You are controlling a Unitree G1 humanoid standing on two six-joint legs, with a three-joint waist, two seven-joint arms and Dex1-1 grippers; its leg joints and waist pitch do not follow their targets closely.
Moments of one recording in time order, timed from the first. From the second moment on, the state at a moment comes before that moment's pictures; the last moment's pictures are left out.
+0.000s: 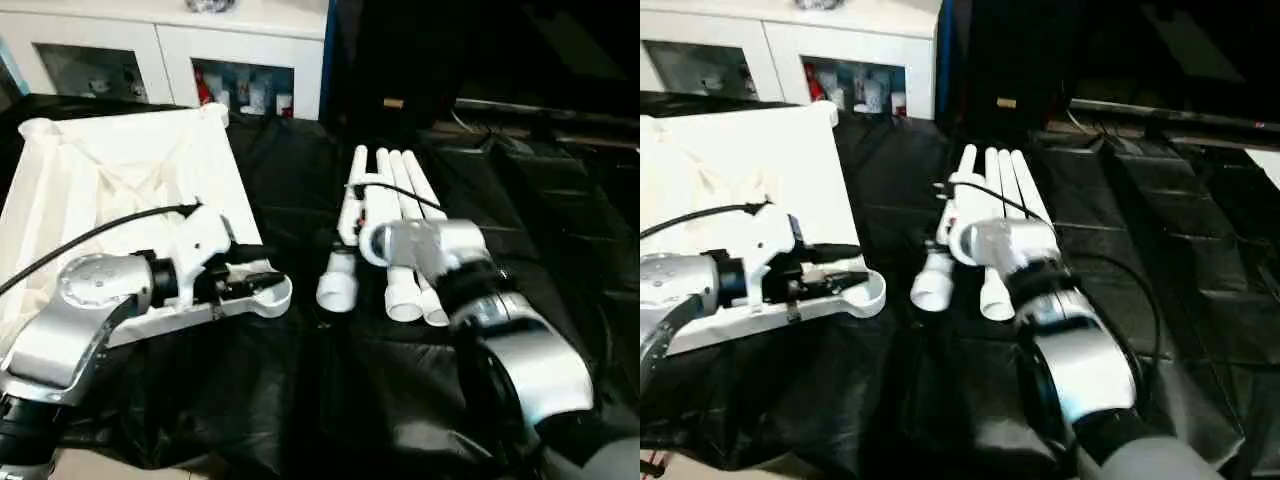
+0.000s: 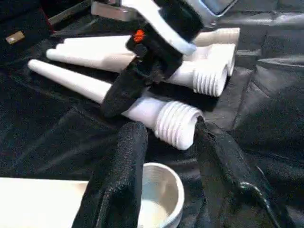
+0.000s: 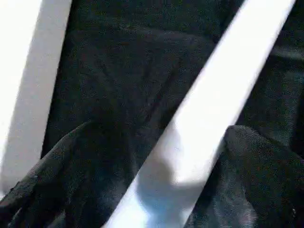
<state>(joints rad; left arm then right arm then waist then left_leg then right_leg) -0.31 0.66 -0.13 -0.14 -0.28 0.37 -0.97 -1.03 -0.01 -0.05 1.00 0.25 0.76 0.20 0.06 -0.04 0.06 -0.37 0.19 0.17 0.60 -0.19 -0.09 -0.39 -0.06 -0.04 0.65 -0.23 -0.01</state>
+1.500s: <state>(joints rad) -0.54 0.33 0.00 0.10 -0.30 0.50 -0.60 -0.87 -0.12 -0.22 0.73 0.44 0.72 0.60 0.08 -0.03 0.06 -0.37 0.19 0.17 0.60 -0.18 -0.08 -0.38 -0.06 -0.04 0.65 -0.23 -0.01</state>
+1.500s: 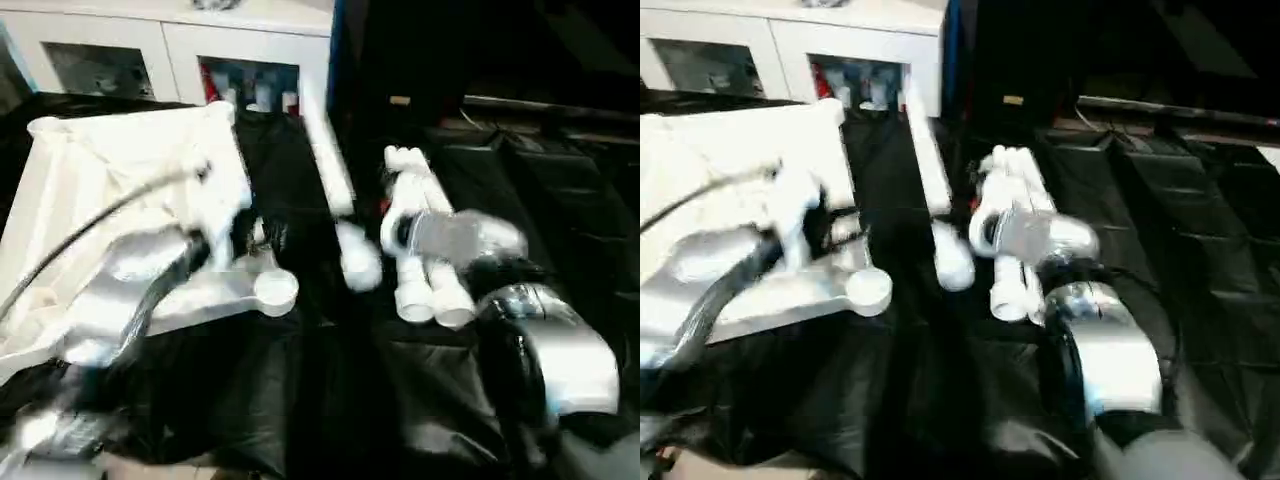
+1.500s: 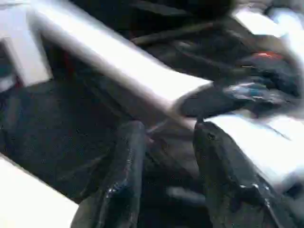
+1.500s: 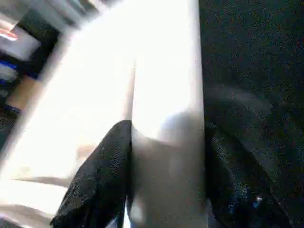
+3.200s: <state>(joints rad) -0.70 0.06 0.24 0.08 -0.79 0.91 -0.41 -0.47 -0.22 -0.12 -0.04 0.62 0.86 0.70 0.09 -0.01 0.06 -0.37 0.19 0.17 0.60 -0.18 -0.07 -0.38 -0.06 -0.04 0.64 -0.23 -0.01</state>
